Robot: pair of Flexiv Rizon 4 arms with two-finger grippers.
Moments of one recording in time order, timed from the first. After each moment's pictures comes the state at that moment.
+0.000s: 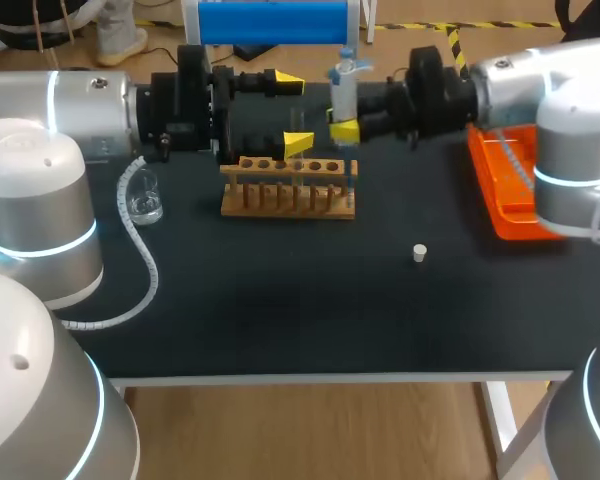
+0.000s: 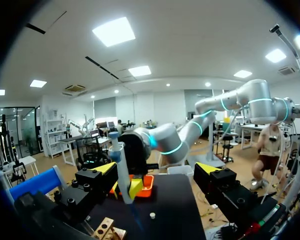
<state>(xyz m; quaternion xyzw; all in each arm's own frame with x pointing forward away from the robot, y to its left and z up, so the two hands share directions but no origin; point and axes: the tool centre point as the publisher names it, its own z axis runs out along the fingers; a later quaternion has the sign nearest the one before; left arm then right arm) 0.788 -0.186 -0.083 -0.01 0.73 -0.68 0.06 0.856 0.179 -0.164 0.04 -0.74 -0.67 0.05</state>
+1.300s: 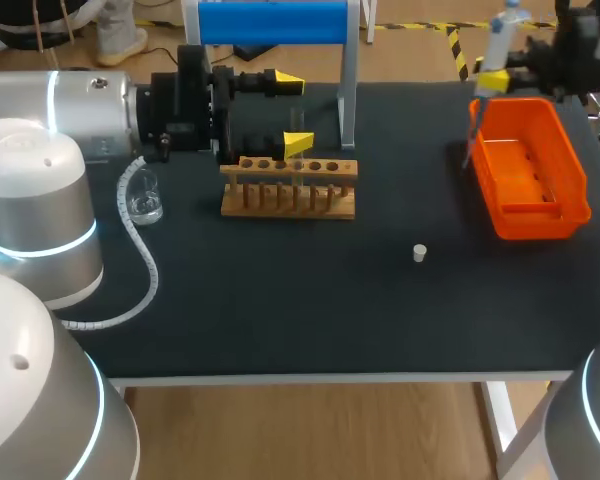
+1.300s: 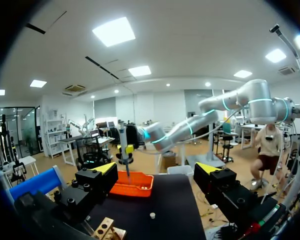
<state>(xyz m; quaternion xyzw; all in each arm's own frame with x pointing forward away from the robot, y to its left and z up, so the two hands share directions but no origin) 0.788 -0.186 -0.083 -0.01 0.73 -0.68 0.06 0.938 -0.033 -0.146 0.02 -0.72 -0.69 0.02</state>
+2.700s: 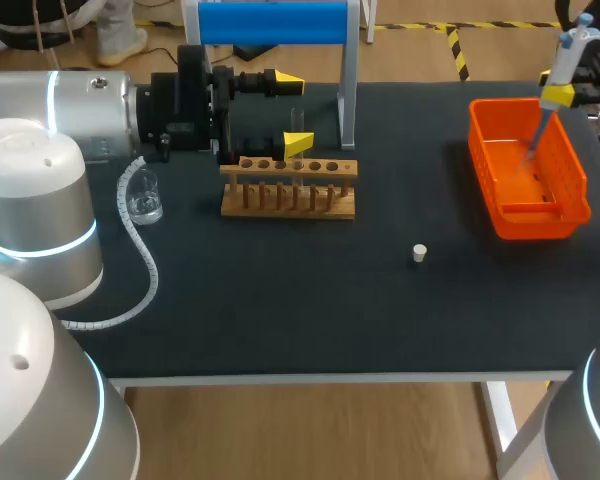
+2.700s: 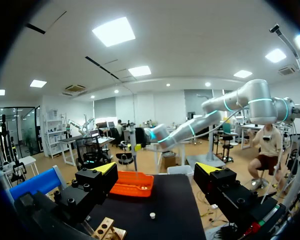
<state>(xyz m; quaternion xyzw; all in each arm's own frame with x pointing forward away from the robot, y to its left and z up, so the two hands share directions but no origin) 0.788 -0.186 -0.083 -0.01 0.73 -0.68 0.06 0.935 -0.128 -0.166 0.00 -0.72 -0.70 0.00</state>
